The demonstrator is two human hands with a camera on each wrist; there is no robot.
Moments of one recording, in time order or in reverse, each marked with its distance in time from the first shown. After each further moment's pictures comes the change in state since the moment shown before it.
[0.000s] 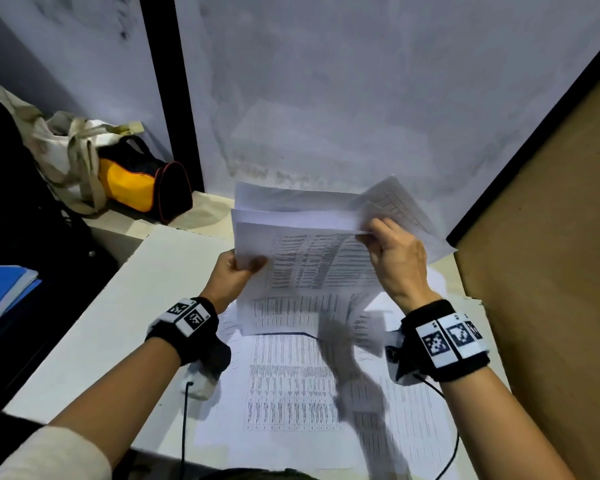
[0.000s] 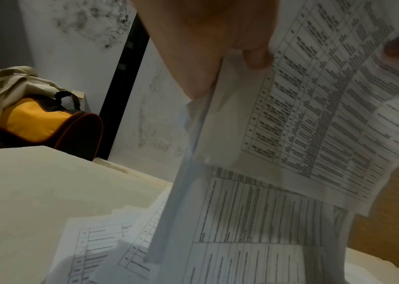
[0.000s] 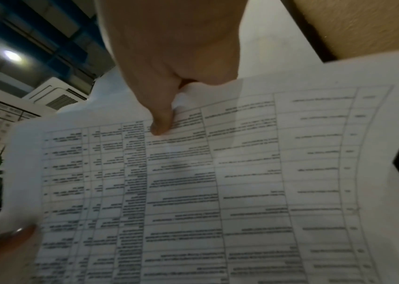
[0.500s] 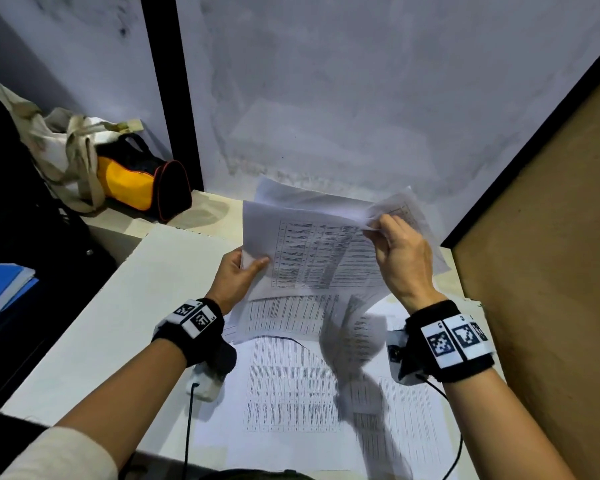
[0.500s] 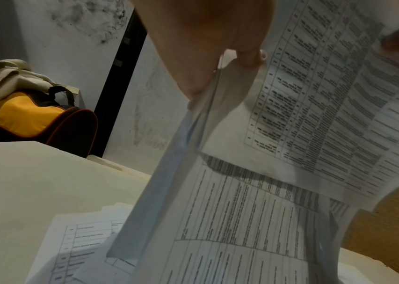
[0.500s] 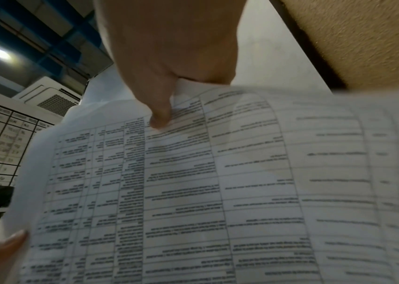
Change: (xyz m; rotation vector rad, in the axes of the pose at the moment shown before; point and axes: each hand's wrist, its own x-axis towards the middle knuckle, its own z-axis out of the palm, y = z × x) left_hand 0.004 -0.008 0.003 0.001 -0.009 0.059; right_hand 0.004 0.003 -0.001 0.071 -0.008 0.057
